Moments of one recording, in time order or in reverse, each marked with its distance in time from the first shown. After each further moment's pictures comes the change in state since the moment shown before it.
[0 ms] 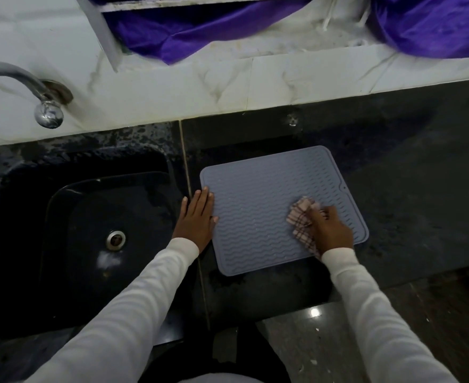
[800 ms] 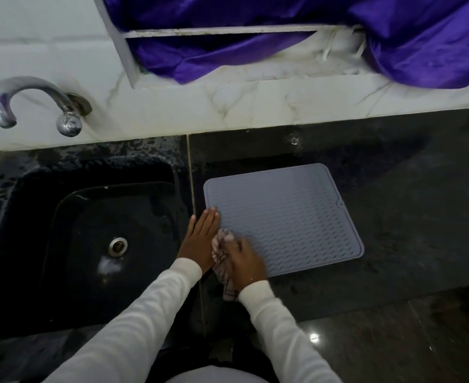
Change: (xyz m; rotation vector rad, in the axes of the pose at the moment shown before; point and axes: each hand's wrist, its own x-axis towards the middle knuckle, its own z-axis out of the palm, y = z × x) left_hand -0.025 0.017 0.000 0.052 -0.031 0.046; right_hand -0.063 -0.152 0.044 0.309 0.039 -0.339
